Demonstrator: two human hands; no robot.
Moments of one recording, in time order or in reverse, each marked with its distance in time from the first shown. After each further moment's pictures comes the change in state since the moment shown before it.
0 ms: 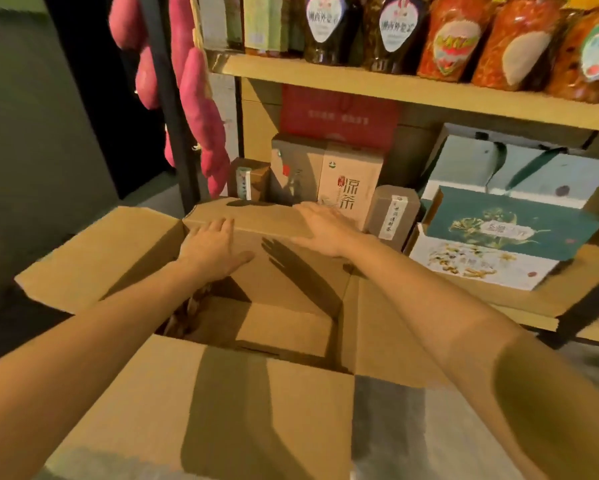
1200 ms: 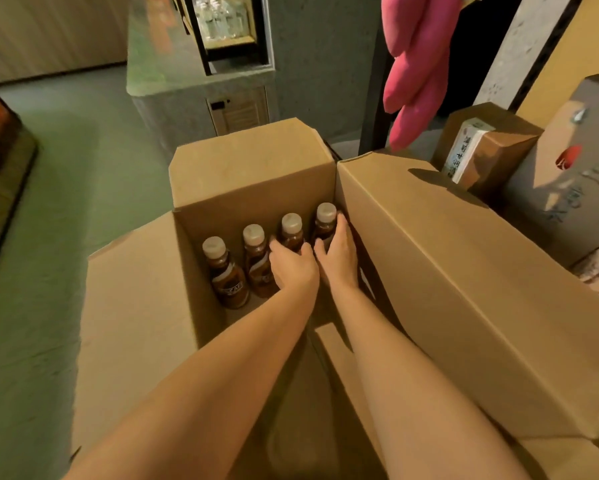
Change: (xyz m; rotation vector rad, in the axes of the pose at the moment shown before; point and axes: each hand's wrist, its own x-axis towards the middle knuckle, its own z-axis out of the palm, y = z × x) left_hand 0.064 -0.007 0.152 -0.930 0.728 -1.538; right_hand 0.147 -0.077 0.227 0.762 -0.218 -0.293
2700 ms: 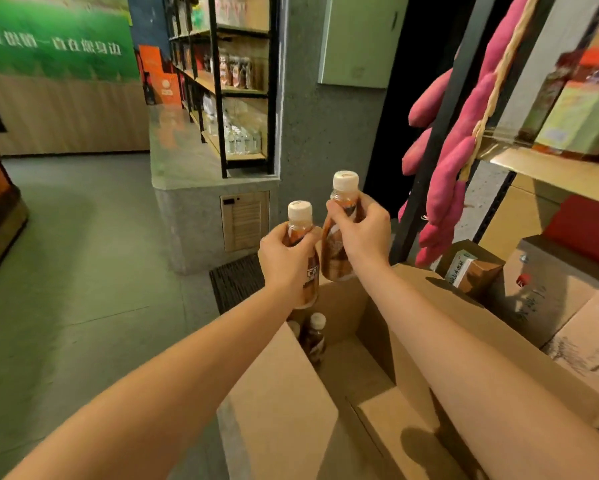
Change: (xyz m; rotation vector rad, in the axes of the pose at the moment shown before) left_hand 0.005 0.116 -0.234 -0.424 -0.224 0.581; right_hand -0.065 -0.272 -0.067 0.338 0.346 -0.340
